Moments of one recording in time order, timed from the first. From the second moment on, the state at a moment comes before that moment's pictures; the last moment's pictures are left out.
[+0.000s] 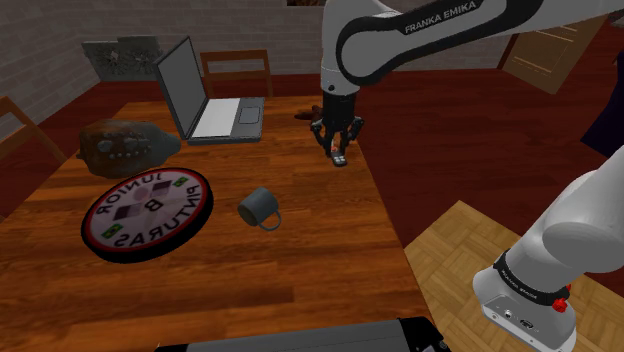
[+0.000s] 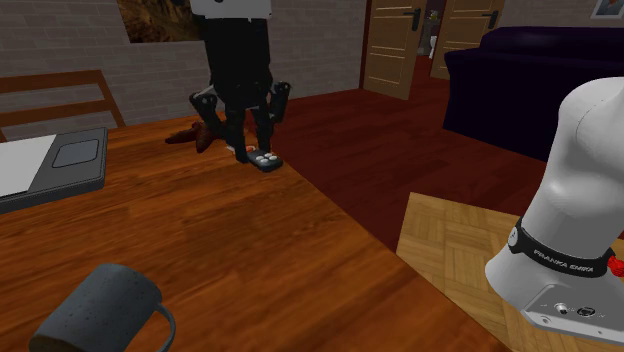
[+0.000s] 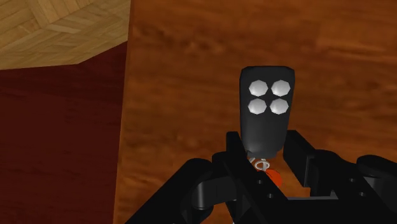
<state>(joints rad) 0.01 -0.09 0.36 -2.10 0.08 1.99 0.72</state>
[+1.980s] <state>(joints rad) 0.32 0.42 0.53 -1.32 -0.16 1.68 1.21</state>
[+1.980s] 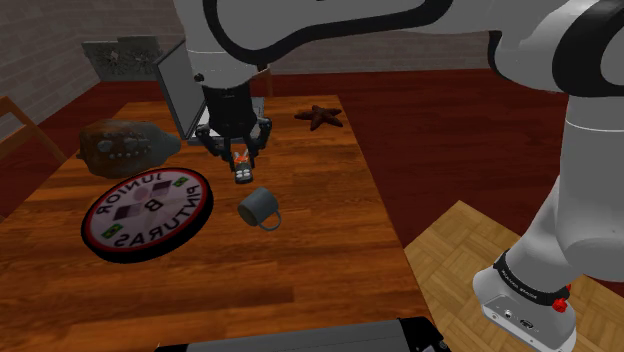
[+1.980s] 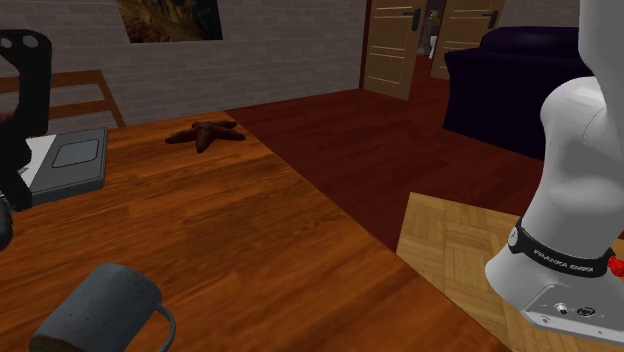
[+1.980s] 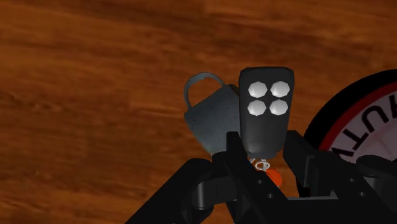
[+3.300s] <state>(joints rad) 0.32 0.46 0.52 -1.47 -0.18 1.87 1.24</state>
